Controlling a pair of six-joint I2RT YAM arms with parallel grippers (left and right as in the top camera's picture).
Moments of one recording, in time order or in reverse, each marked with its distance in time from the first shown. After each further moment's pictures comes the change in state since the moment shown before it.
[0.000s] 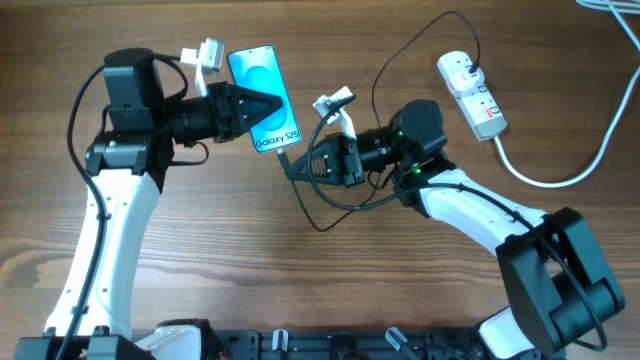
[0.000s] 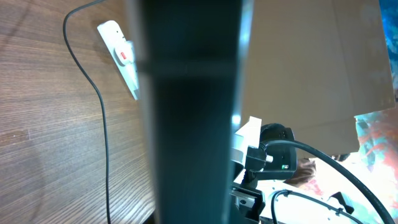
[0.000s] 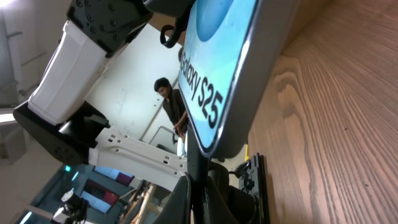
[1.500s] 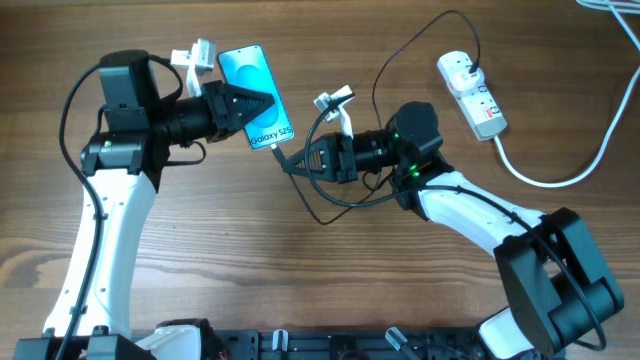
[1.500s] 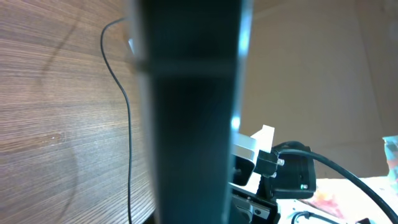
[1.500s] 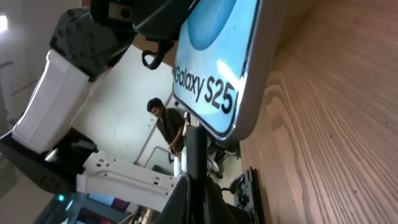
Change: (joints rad) left arm 0.018 0.000 0.004 -0.047 -0.098 0.026; right arm 0.010 0.000 -0.015 -0.037 0.122 0.000
